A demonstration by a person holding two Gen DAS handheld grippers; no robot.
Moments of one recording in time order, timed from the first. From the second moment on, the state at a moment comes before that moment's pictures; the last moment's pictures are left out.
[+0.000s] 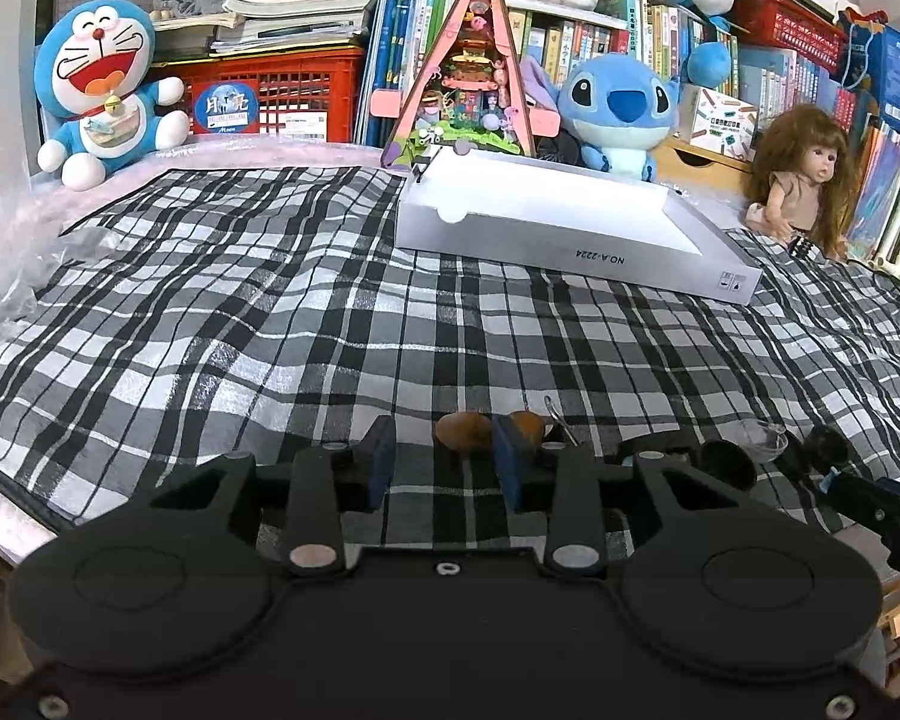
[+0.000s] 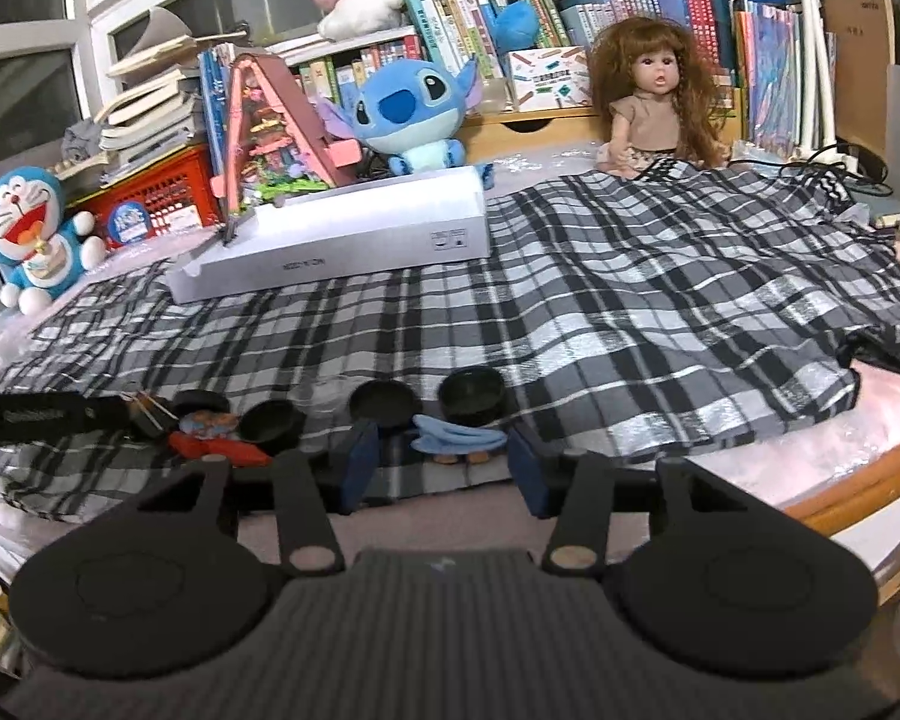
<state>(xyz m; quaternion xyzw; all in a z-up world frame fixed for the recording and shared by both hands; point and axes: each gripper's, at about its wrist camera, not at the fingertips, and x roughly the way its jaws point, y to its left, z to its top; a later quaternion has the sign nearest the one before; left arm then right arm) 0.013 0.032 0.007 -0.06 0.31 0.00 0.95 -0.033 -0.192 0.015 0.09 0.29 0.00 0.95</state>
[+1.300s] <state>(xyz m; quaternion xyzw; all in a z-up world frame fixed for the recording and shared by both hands) 0.012 0.024 -0.002 -0.03 0.29 -0.01 0.96 -0.019 -0.184 -0.002 0.02 0.26 0.04 0.97</state>
